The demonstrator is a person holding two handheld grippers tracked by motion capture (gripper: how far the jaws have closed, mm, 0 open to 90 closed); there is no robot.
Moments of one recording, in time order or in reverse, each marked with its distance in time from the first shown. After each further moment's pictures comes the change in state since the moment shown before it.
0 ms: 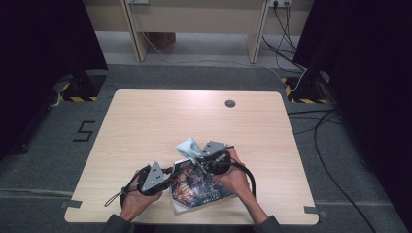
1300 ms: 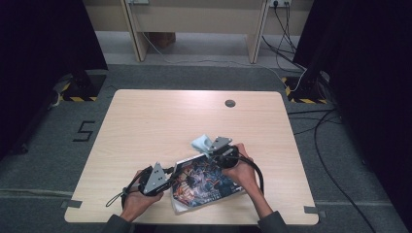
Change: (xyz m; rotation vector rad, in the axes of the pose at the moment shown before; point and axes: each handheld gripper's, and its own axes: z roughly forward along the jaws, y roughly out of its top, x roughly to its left) left arm -0.003 0.003 0.002 -0.007 0.008 0.039; right arm -0.034 -0.019 0.007 0.146 -0.101 -0.023
